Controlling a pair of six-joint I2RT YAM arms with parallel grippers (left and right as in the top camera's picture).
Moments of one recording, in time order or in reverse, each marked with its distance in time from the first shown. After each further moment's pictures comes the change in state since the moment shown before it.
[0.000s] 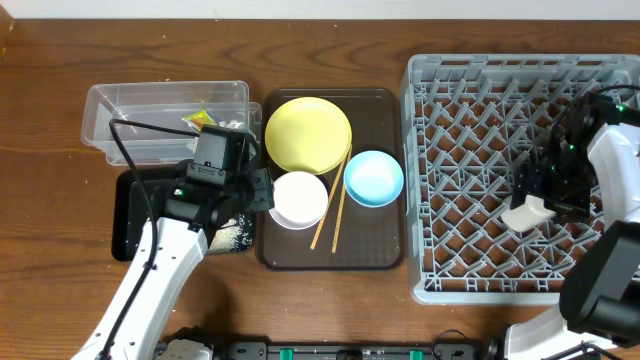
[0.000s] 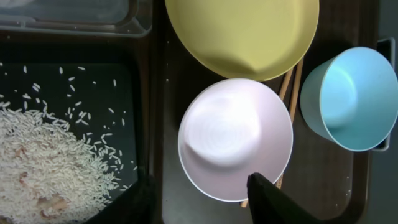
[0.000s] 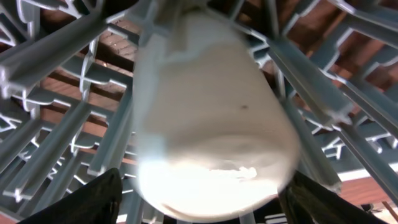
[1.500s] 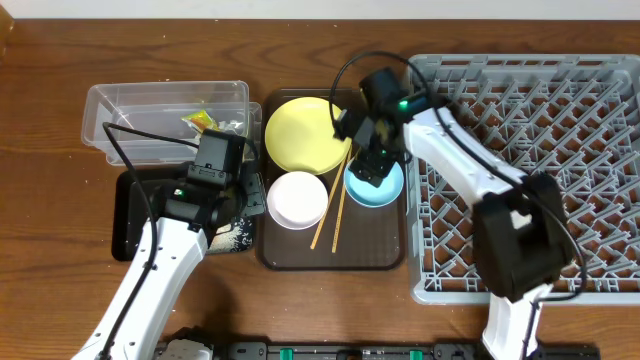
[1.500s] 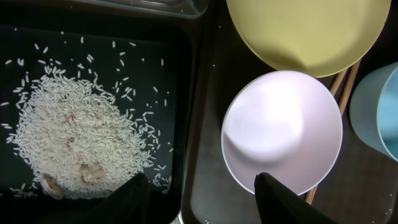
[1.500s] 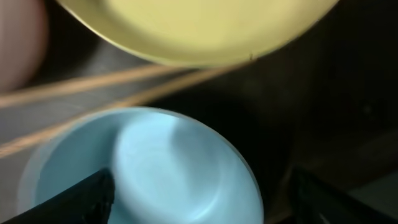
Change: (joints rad) left arm 0.000 0.000 0.000 -0.080 -0.127 -0.068; right arm 0.748 0.281 0.185 0.476 -0.099 -0.635
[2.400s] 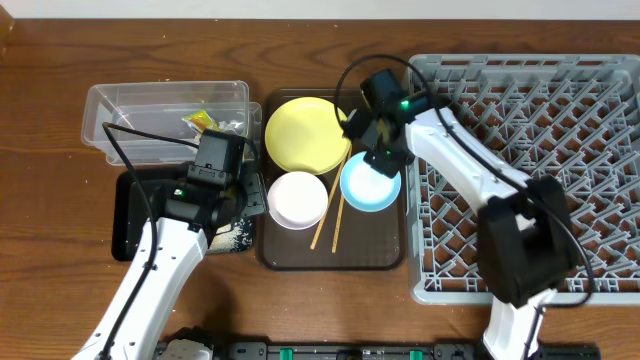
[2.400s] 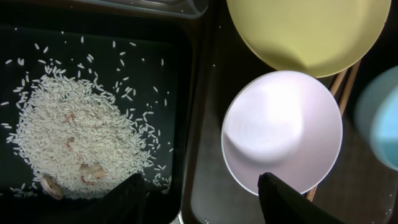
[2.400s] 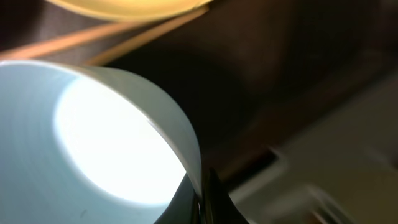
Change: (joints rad) left arm 0.000 0.000 0.000 -0.001 0.000 0.000; right arm -0.005 -0.078 -0.001 -0.048 0.125 0.056
